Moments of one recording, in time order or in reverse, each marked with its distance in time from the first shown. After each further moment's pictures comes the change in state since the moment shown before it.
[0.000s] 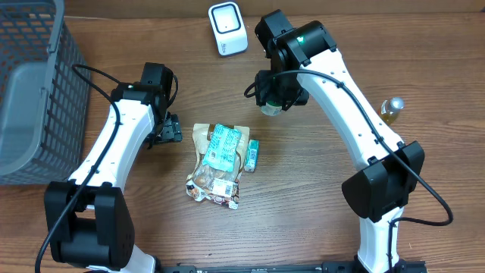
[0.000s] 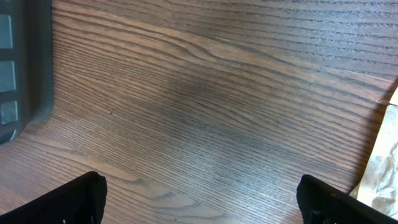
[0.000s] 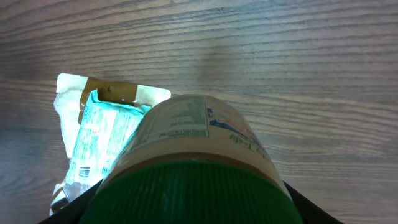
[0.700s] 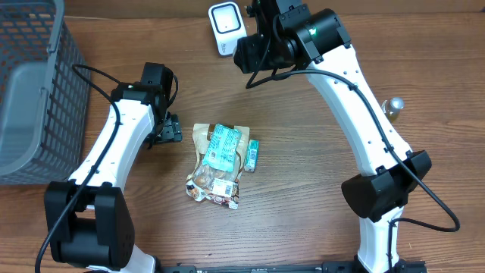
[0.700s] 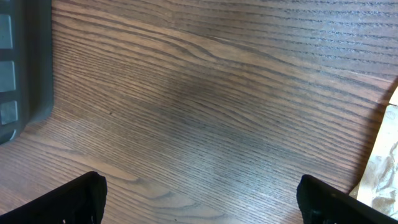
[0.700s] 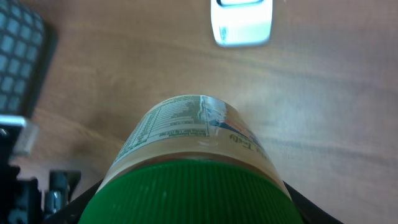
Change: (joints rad) left arm 0.000 0.000 0.000 0.000 0.000 0.000; right arm 0.000 0.000 0.188 0.249 -0.073 -0.166
